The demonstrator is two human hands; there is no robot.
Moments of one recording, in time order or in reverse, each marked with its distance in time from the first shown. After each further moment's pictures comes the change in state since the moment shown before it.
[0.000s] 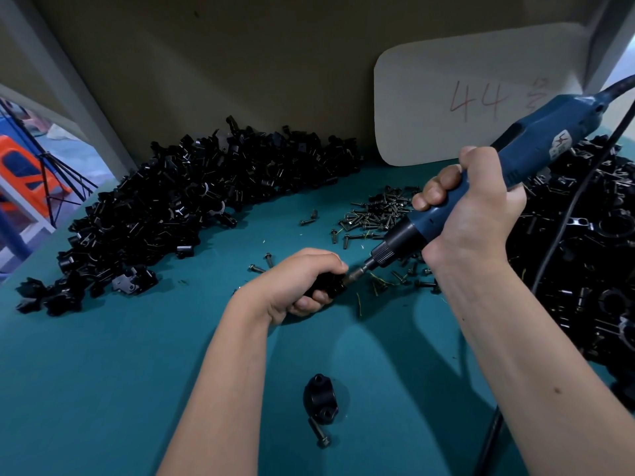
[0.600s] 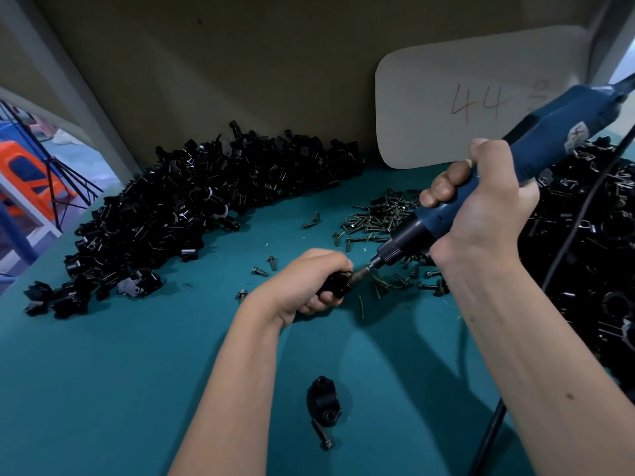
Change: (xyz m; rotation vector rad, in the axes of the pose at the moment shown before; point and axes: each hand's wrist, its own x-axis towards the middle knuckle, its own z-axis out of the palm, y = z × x) left_hand 0.005 0.002 0.009 0.107 0.066 0.084; right_hand 0.001 -0.009 0.003 0.025 -0.014 0.003
